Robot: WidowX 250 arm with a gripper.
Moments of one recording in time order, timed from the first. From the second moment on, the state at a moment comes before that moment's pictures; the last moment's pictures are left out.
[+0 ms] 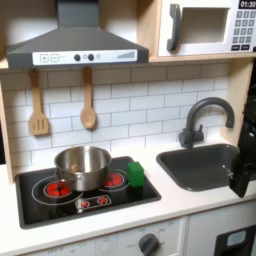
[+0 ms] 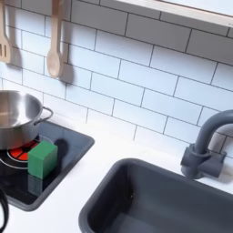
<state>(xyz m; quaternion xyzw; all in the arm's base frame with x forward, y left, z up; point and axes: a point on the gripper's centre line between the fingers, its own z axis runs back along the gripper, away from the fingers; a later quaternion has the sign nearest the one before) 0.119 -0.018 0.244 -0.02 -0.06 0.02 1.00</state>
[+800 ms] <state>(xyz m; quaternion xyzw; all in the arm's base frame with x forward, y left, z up) 0.146 -0.009 0.239 0.00 -0.06 0.02 1.00</state>
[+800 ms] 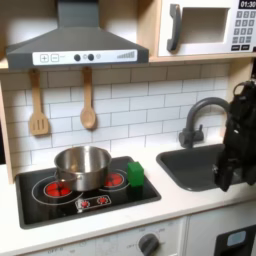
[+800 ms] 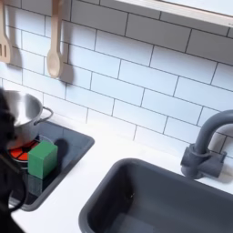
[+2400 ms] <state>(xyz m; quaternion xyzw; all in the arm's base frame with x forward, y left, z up) 0.275 0.051 0.233 0.03 -0.08 0.05 0.99</state>
